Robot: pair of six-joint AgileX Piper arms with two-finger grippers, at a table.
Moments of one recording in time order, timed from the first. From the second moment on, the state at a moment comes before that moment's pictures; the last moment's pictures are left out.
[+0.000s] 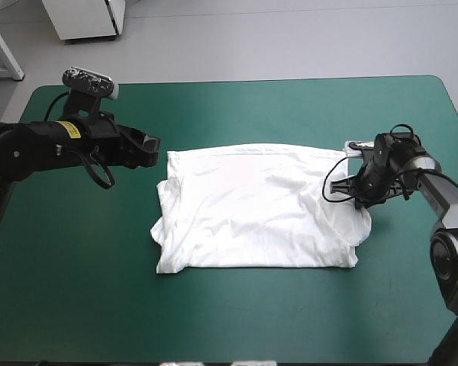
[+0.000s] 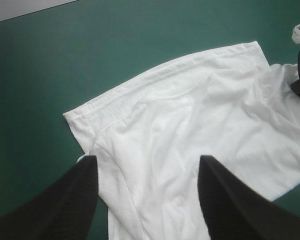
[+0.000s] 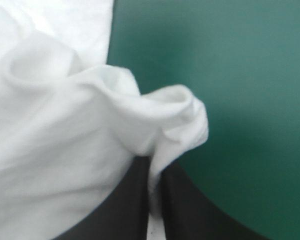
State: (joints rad) left arm -0.30 1.27 -1.61 -0.22 1.12 0.15; right arm 0.07 1.83 -1.29 0.03 0.93 0.05
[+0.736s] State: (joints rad) left arm -0.30 1.26 -1.61 -0.22 1.16 0.15; right arm 0.12 1.71 -1.40 0.18 1.05 -0.05
